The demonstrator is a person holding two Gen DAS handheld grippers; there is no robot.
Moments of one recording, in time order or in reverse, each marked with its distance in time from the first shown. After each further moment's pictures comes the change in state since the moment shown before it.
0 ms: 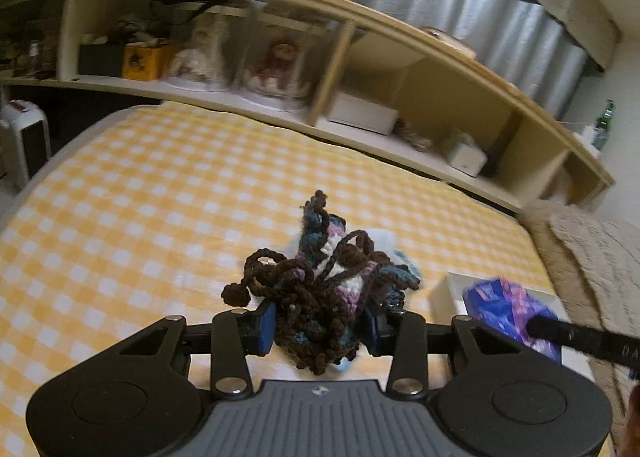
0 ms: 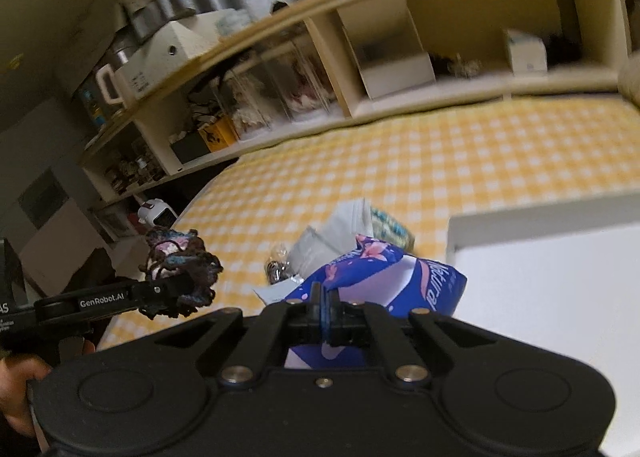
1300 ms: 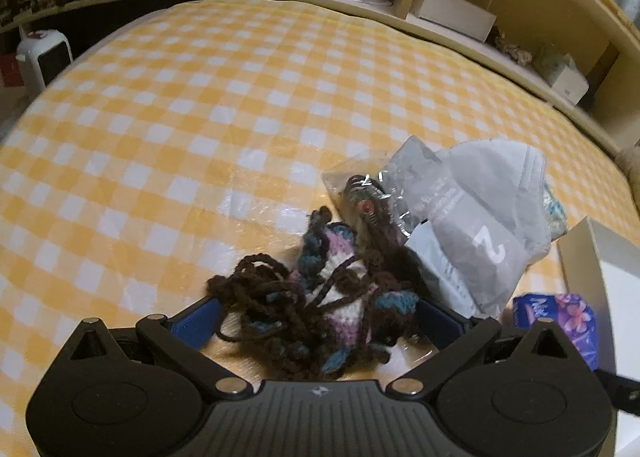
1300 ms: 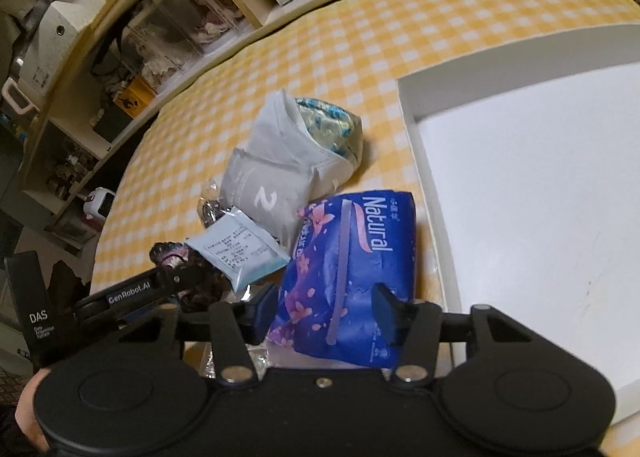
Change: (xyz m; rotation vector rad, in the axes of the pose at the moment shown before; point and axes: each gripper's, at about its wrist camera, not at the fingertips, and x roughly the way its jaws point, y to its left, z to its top) left arm 0.118 0.056 -0.019 -0.035 0.268 0.200; right arm 0.077 -0.025 -0.045 0.316 0.247 -0.121
